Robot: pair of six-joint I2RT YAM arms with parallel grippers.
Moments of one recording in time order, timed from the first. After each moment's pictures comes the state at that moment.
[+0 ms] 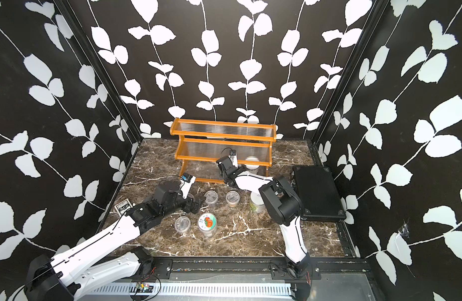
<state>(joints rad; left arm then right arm) -0.71 0.96 0.67 -0.33 -0.04 -0.17 0.68 2.07 1.42 -0.14 0.51 0.46</state>
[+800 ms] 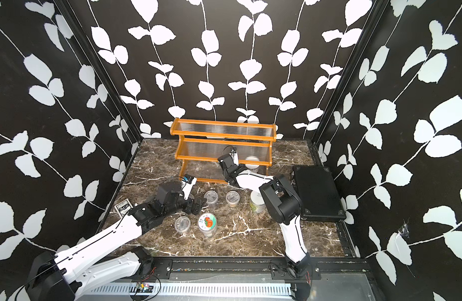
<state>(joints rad) -0.71 0.99 0.65 -0.31 -0.03 -0.18 0.67 2.06 1.41 -0.09 0.50 0.42</state>
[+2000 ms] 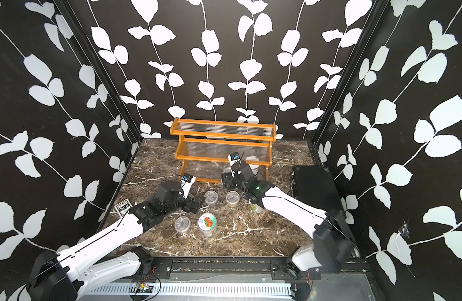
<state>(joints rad) -0.68 1.00 0.65 -0.31 -0.03 -0.16 0.78 1.38 1.03 -0.21 0.12 0.27</state>
